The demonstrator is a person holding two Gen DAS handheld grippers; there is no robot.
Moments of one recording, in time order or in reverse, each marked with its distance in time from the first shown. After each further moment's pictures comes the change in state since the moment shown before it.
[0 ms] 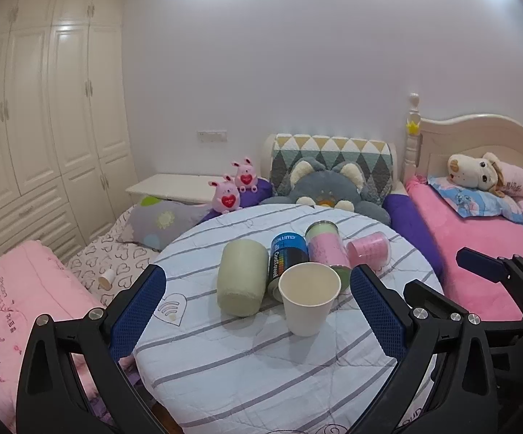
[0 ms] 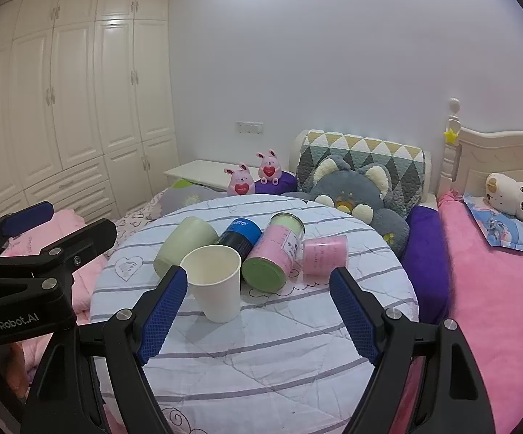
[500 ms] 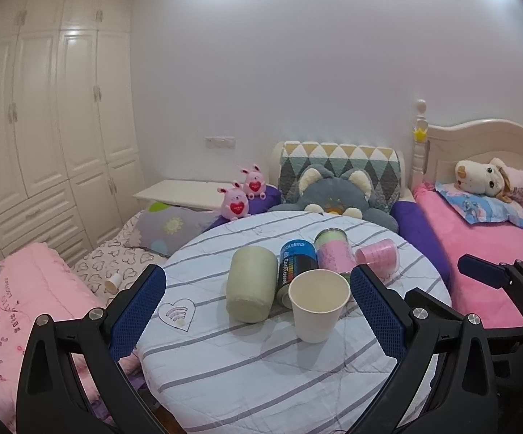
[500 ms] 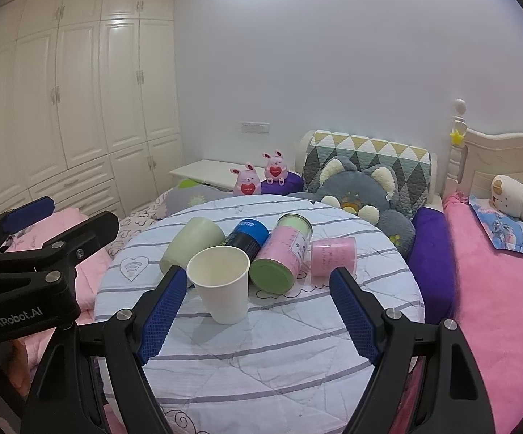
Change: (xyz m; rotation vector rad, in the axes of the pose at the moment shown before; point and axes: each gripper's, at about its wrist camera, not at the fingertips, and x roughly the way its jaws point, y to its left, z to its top) left arm -0.001 0.005 0.001 -0.009 -0.031 0.036; right arm 0.006 0.006 0.002 -0.008 0.001 0.021
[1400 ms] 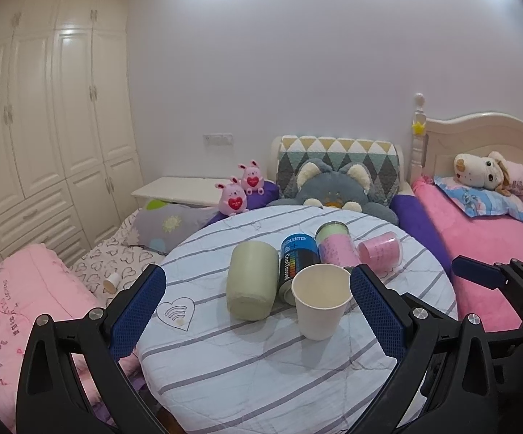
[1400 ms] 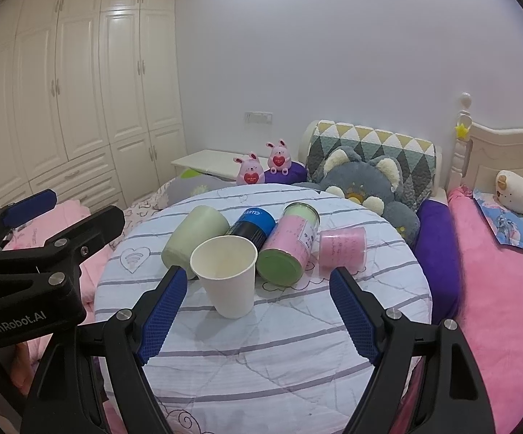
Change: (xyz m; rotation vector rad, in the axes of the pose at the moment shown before) left arm 0.012 0.003 -0.003 0.016 0.022 -0.016; right arm 0.010 0.006 -0.004 -0.005 0.040 0.007
